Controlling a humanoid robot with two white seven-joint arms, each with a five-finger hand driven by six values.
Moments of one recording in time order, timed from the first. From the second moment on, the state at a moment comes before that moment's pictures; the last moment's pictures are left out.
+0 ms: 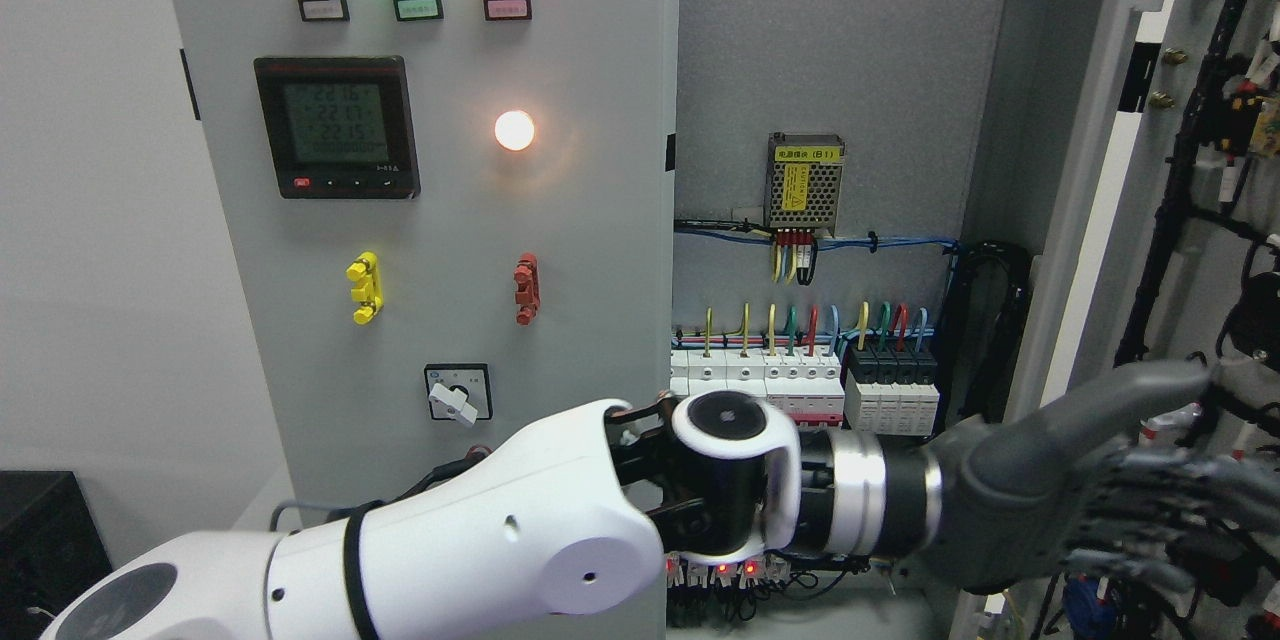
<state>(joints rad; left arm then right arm) -1.24 0.25 -1.26 -1.53 1.28 0.32 -0.31 0.00 0.12 -0.10 0.00 0.00 0.02 -0.10</state>
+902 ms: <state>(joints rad) 0.06 0.26 -0.75 -0.70 0.44 -0.21 -0.26 0.00 0.12 -0.10 0.00 0.00 0.02 -0.10</state>
